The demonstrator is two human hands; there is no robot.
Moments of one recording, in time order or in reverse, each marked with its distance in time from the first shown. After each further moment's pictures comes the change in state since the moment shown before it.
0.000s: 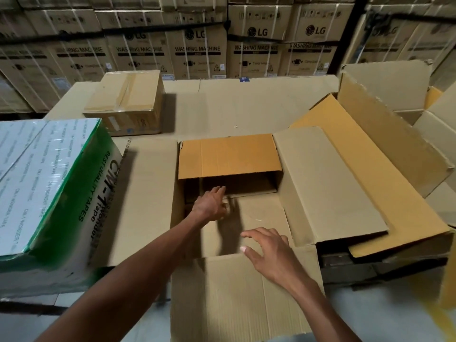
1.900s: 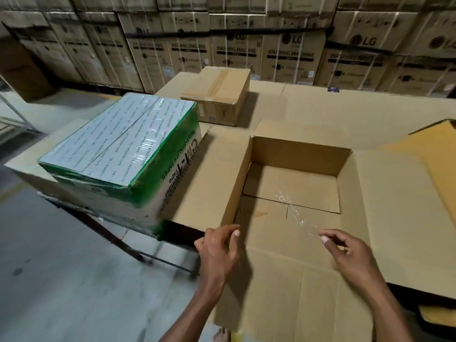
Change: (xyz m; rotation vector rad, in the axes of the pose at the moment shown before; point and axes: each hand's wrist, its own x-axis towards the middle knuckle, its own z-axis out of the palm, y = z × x) left_hand -0.209 0.006 0.049 -0.636 0.819 -0.386; right_hand 0.024 0.046 -0.050 0.526 0.102 0.032
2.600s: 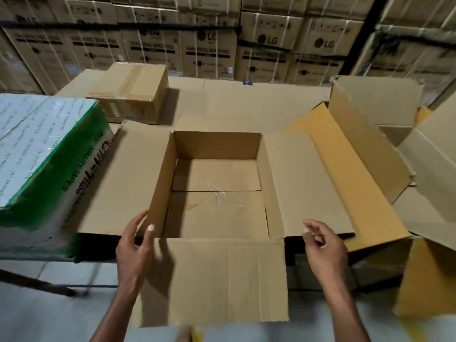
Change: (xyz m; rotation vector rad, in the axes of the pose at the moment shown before) left_hand 0.004 -0.013 -0.004 -0.360 -0.036 -0.068; right_hand -0.085 0.031 -0.066 0.055 0.554 0.144
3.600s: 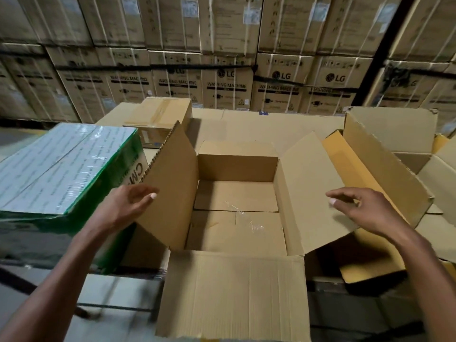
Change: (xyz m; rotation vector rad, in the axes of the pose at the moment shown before) left_hand 0.103 0.112 -0.106 0.550 -0.366 0.267; right_hand 0.097 -0.122 -0.058 -0.406 -0.393 -0.236
